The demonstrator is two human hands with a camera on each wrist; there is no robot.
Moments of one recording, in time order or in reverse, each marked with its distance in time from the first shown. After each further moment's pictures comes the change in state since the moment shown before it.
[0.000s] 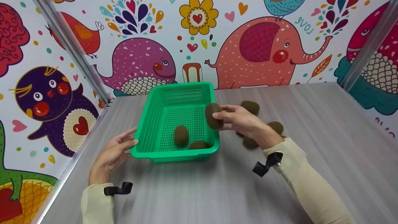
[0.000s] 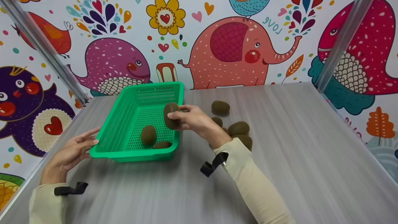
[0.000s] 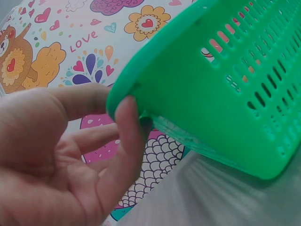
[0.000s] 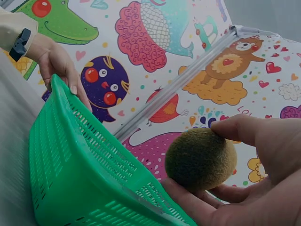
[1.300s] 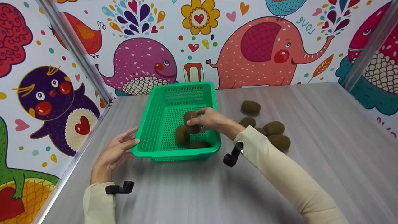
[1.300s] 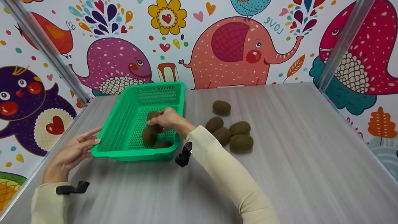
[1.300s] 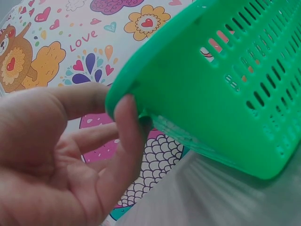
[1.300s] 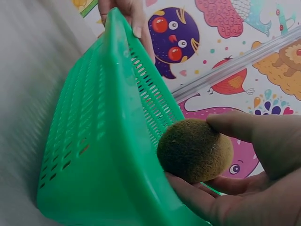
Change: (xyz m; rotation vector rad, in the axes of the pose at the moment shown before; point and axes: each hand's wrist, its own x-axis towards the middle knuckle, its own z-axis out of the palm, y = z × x) left_hand 0.000 -0.001 -0.002 -0.019 -0.003 -0.010; right_hand 0.061 0.001 0.062 -0.290 -0.006 0.137
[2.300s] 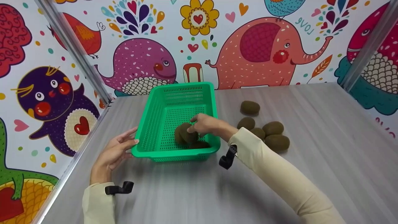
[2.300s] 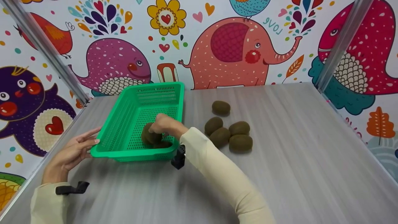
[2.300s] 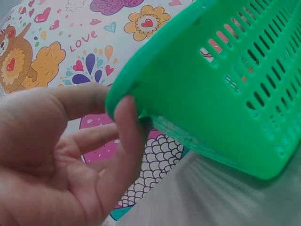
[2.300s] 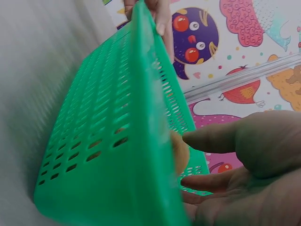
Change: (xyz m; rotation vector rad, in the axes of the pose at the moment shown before) left_hand 0.001 0.000 0.001 -0.004 0.003 -0.002; right_hand -0.006 -0.004 0.014 -0.328 -0.052 0.013
